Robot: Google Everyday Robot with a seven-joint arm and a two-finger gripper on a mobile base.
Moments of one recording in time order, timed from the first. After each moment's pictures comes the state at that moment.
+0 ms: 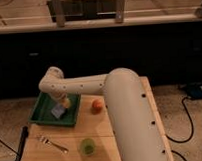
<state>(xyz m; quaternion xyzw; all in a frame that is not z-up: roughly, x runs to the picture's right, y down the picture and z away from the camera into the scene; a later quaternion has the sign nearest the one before) -0.233 0.105 0.876 -0.22 -0.14 -0.40 0.88</state>
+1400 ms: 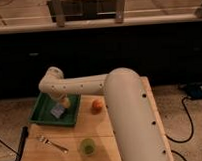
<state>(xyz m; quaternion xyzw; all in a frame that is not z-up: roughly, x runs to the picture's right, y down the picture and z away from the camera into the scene) -0.236 0.103 0.876 -0.21 -0.15 -0.41 0.87</state>
